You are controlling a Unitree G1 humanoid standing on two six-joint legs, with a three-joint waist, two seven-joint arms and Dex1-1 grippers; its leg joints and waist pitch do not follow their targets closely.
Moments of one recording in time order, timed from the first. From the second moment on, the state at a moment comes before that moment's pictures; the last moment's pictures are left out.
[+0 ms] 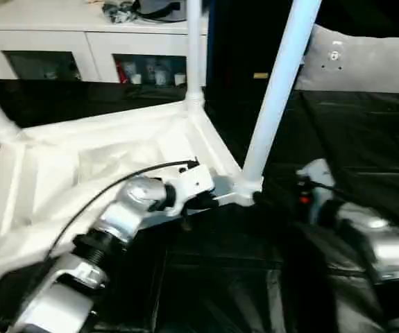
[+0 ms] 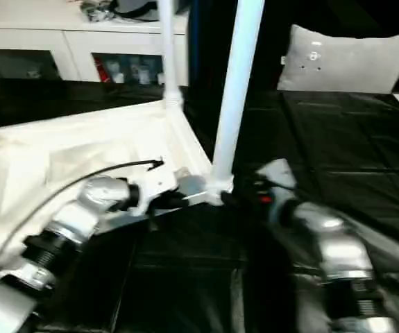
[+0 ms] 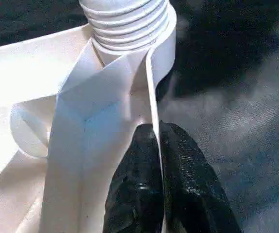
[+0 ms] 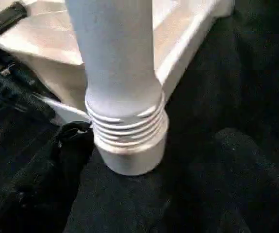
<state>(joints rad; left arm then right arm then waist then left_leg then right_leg) -0.62 0.31 -0.39 0.56 0.13 0.05 -1.02 -0.29 -0.48 -0.01 0.25 0.25 0.31 0.91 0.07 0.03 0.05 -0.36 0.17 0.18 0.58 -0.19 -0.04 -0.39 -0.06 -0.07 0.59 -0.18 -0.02</state>
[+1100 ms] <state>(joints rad) -0.63 0.37 -0.46 0.55 0.09 -0.10 -1.30 -0.30 -0.52 0.14 0.24 0.29 0.32 1.23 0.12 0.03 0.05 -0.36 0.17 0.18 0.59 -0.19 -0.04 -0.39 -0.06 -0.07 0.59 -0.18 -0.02</state>
